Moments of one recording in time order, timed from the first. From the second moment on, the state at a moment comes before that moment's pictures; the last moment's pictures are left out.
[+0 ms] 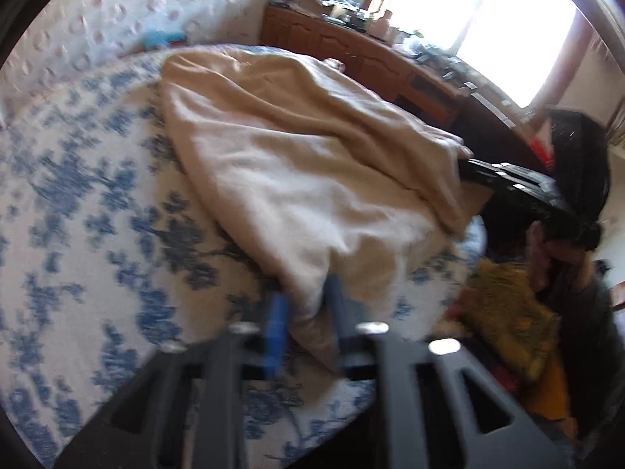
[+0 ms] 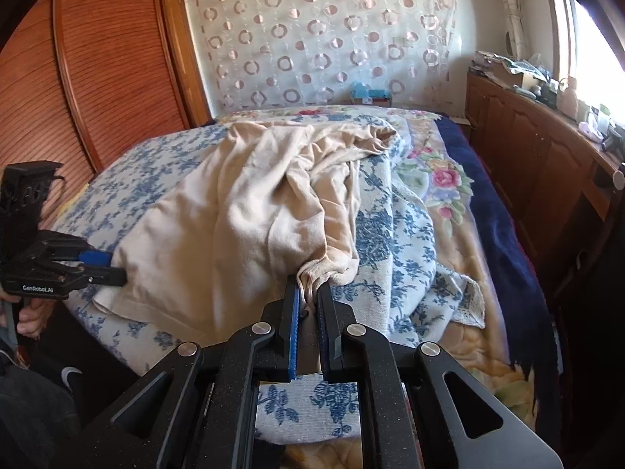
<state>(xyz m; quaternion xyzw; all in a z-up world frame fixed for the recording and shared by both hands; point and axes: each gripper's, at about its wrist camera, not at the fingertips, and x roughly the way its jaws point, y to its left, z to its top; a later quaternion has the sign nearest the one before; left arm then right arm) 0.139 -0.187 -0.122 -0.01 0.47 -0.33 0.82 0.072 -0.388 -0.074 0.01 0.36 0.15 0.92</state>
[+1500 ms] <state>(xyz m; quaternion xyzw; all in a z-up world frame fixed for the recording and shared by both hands) 0.338 -0.168 -0.102 0.03 0.48 -0.32 0.82 0.322 -0.360 -0.062 -0.10 0.40 0.17 0.89</state>
